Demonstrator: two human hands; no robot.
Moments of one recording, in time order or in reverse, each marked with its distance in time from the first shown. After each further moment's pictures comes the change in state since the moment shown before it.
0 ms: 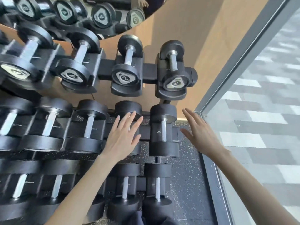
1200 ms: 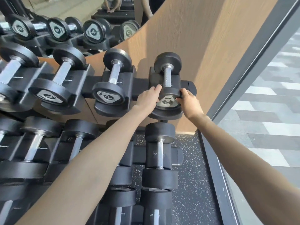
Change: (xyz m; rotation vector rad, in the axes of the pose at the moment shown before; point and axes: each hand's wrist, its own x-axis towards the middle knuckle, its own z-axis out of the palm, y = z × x) left_hand 0.275 0.038 0.011 -0.103 0.023 -0.084; right_hand 0.194 0.103 0.022 0.298 0.030 0.299
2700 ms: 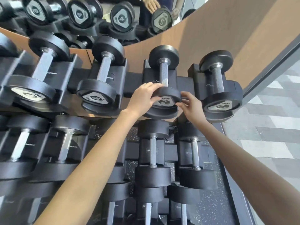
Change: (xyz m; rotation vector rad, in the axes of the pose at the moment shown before) left_hand -0.050 -0.214 -0.039 -0.401 0.179 0.119; right_hand 0.021 -0.145 0.119 0.447 0.043 -0.012
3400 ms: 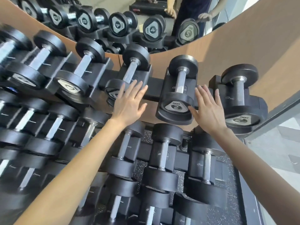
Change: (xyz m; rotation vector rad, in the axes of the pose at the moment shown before) left_hand -0.073 -0.034 -0.056 0.648 0.146 -0.035; right_hand 0.000 -0.021 -0.018 -0.881 0.041 -0.486
